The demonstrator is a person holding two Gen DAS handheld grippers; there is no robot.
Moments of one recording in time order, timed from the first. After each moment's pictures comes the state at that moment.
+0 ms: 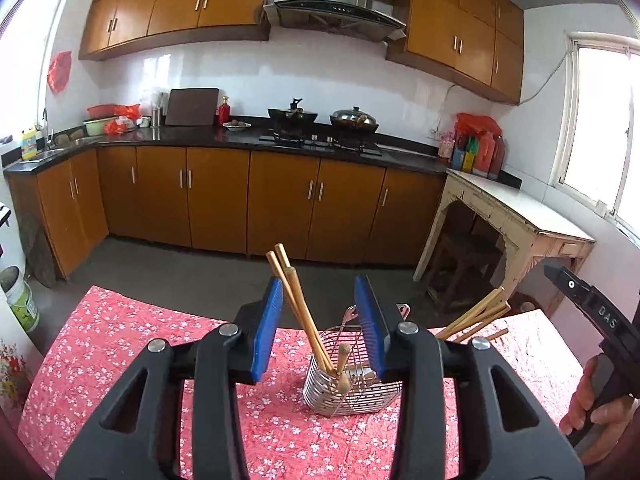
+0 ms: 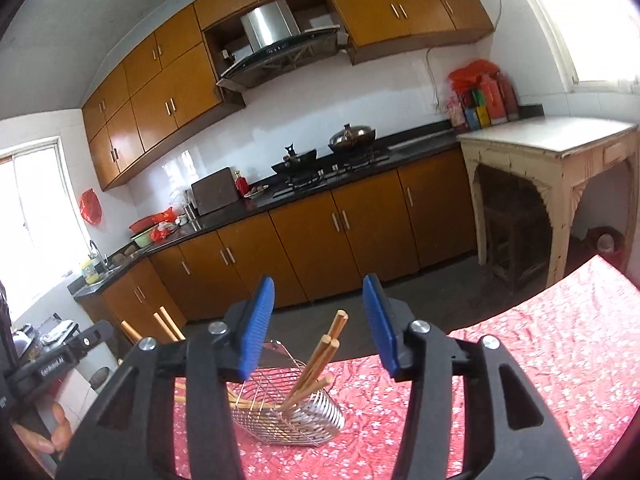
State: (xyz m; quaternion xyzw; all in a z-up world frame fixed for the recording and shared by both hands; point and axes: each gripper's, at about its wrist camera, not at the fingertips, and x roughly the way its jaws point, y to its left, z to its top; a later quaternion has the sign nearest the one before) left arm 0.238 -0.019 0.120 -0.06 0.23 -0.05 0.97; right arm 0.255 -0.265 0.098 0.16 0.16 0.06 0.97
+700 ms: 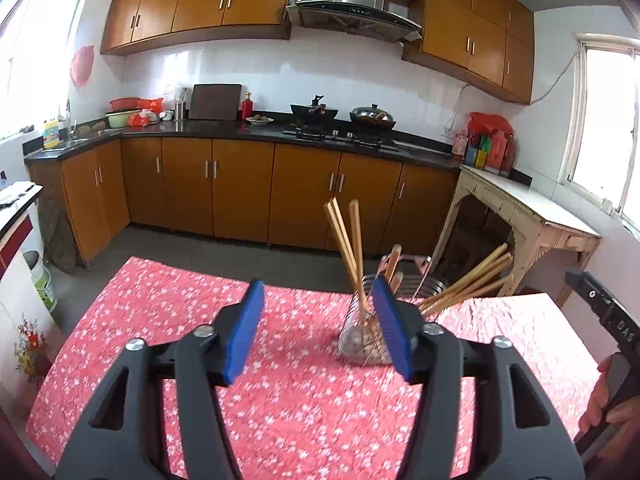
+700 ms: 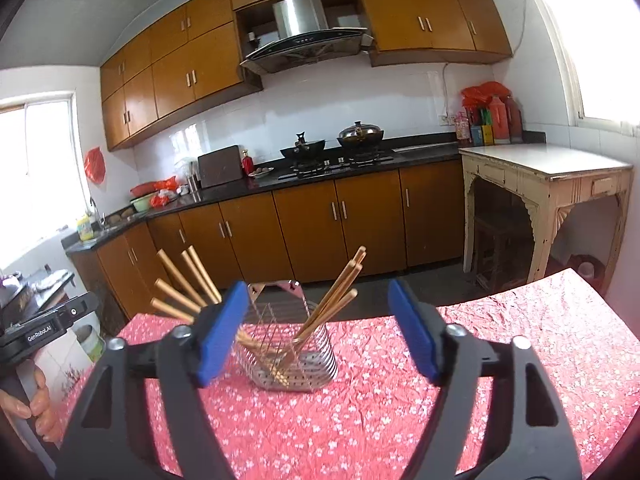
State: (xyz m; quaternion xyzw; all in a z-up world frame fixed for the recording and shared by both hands) left arm 0.162 0.022 0.100 -0.06 0.24 -0.02 0.97; right arm 0.170 -0.225 0.093 0.09 0.17 0.06 0.98
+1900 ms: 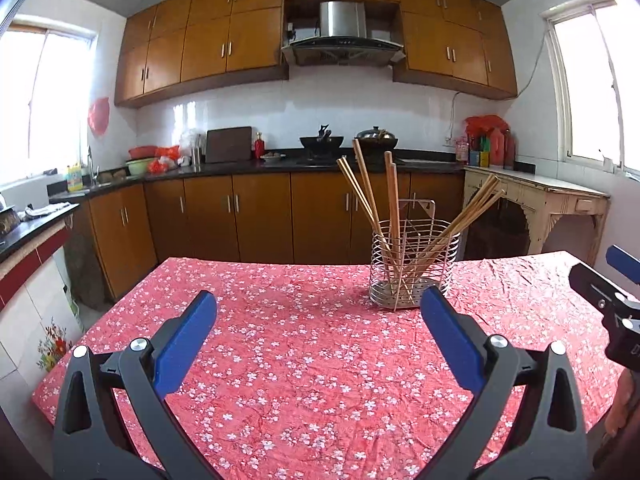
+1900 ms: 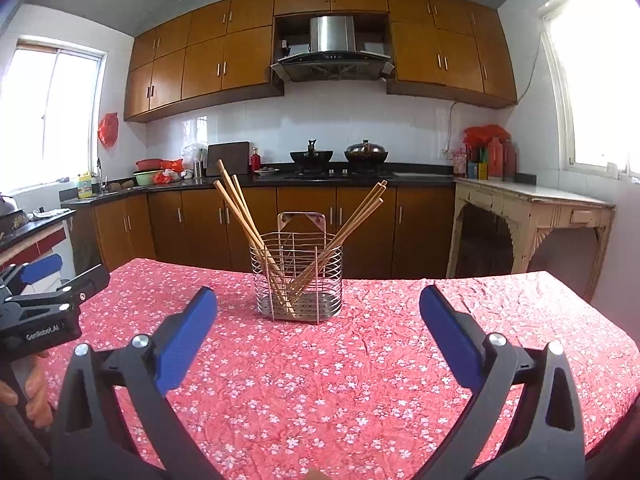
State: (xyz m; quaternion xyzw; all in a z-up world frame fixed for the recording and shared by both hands) left arm 0.050 0.014 0.016 0.01 0.15 0.01 0.99; right arm 0.045 -0.168 0.006 0.00 0.12 0.04 0.99
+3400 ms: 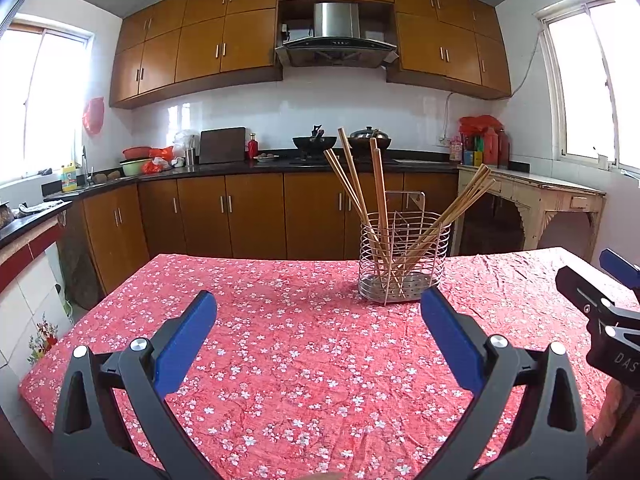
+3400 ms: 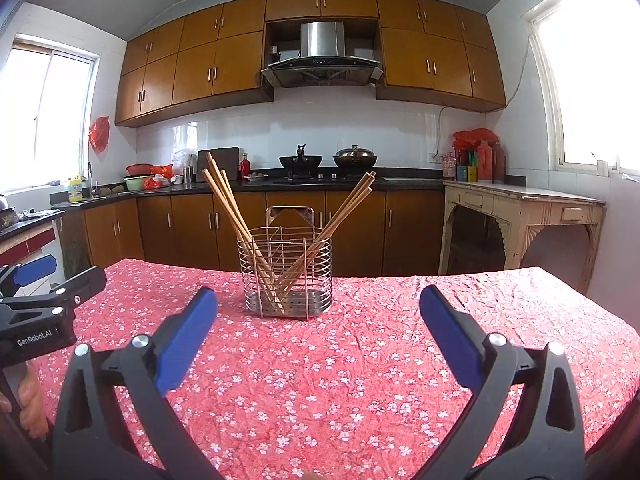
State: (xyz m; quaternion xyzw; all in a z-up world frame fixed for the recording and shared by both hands) left arm 0.050 0.004 -0.003 0.01 0.15 0.00 0.99; right arm 0.045 -0.172 -0.021 0.01 0.11 0.02 0.99
